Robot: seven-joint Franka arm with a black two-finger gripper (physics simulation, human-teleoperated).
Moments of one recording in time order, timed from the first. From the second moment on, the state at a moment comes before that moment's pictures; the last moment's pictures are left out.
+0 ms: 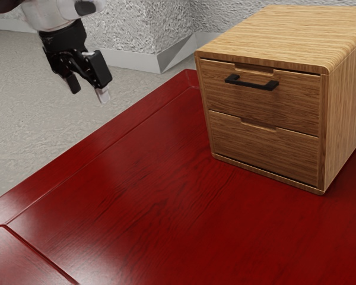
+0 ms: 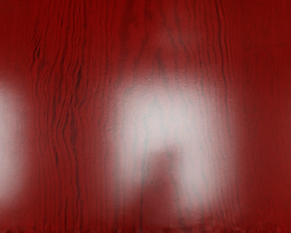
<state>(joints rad) 0.14 0.06 0.00 -1.09 0.01 1.27 0.13</state>
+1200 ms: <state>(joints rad) 0.12 -0.13 -0.23 -1.72 0.00 2.35 1.42</state>
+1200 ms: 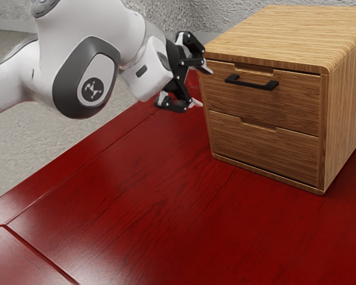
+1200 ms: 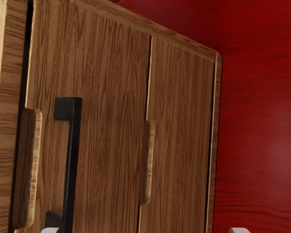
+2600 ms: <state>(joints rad) 0.09 0.38 -0.23 -1.25 -0.03 2.35 1.69</state>
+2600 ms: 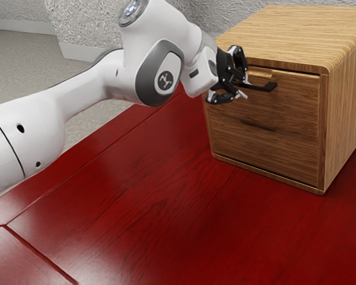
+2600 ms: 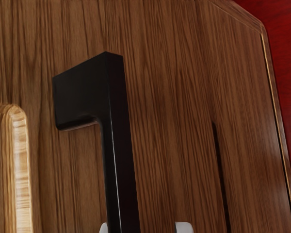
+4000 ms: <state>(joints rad) 0.06 -0.08 -0.20 -1.81 -0.07 2.38 1.61</state>
